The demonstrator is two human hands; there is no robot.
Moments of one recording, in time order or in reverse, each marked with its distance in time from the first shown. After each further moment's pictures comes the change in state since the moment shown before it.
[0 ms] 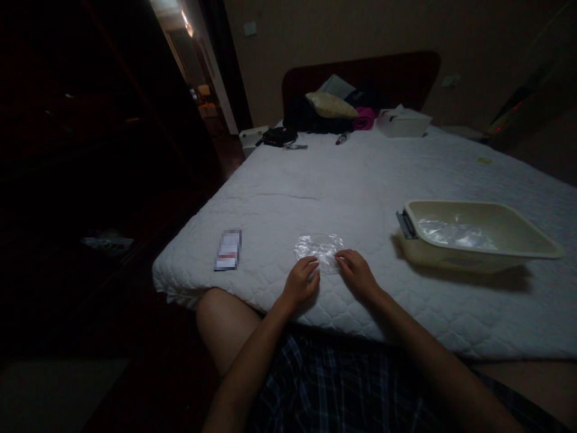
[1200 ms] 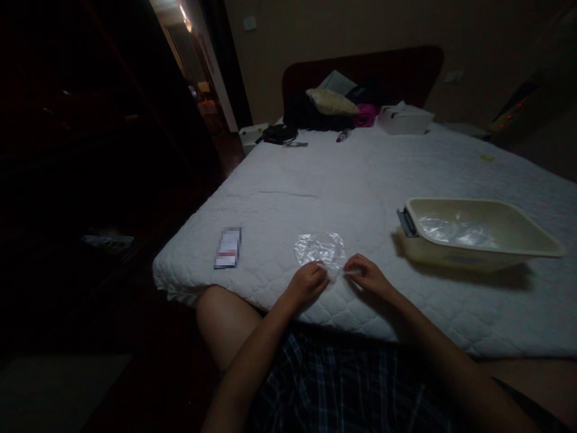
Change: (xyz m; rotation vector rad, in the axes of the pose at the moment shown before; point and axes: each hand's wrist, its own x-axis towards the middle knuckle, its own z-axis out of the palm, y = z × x) left_hand -0.004 0.000 0.008 0.064 -0.198 0.202; right_hand -0.016 0.020 -0.026 0.319 -0.189 0.044
